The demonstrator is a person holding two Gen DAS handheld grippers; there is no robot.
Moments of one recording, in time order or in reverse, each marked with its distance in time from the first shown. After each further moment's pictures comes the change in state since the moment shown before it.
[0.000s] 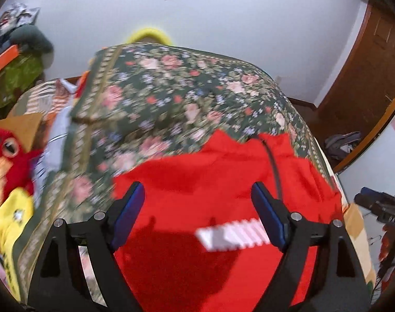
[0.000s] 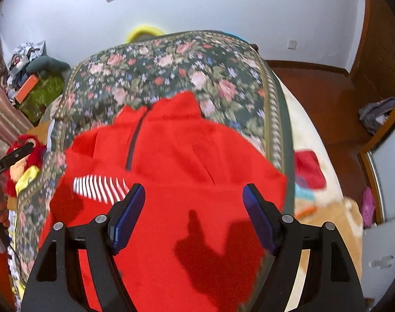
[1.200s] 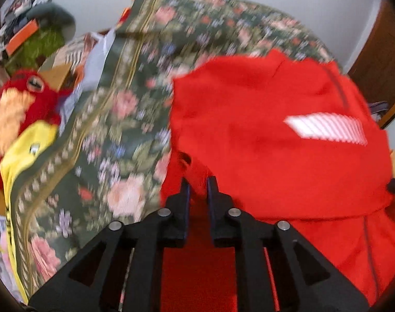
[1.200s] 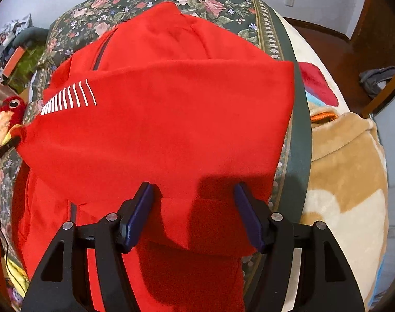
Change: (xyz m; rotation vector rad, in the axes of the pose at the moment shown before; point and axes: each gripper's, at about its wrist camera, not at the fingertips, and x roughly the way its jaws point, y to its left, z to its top) left arm 0.009 0.087 -0.142 -0.002 0.181 0.176; right arm 0.028 -0.018 -0.109 0.025 0.243 -0.033
